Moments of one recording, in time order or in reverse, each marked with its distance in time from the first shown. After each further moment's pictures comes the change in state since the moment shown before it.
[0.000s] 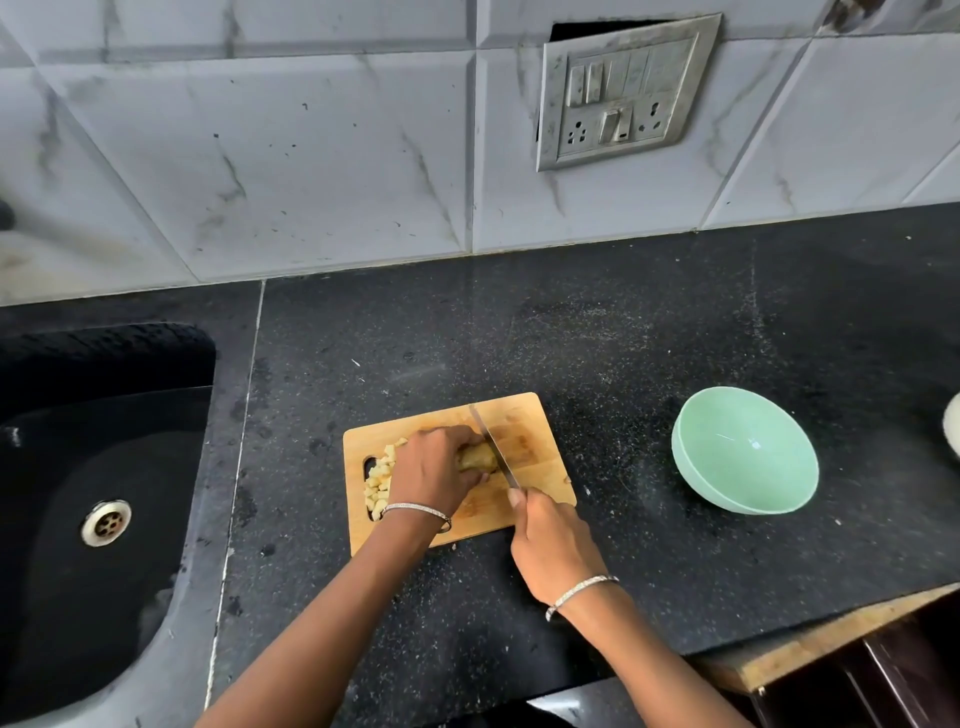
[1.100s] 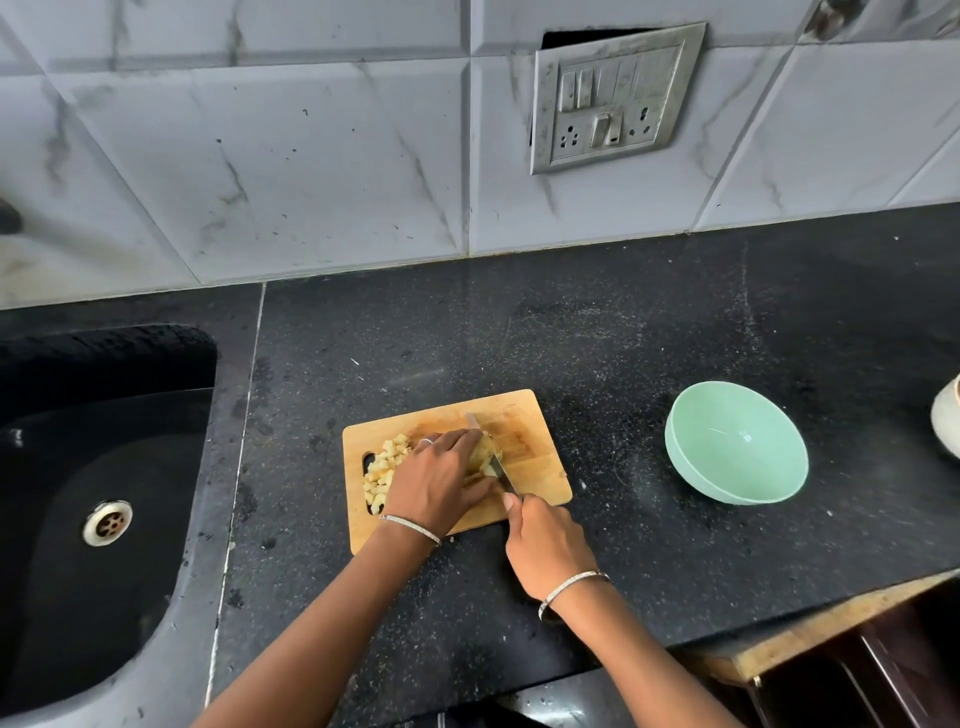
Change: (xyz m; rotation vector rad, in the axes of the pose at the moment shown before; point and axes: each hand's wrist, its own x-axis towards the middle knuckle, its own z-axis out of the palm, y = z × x) left_hand -0.020 -0.002 0.008 0.151 -0.022 0.200; right_hand -0.005 0.002 0.009 -0.042 -0.020 0.077
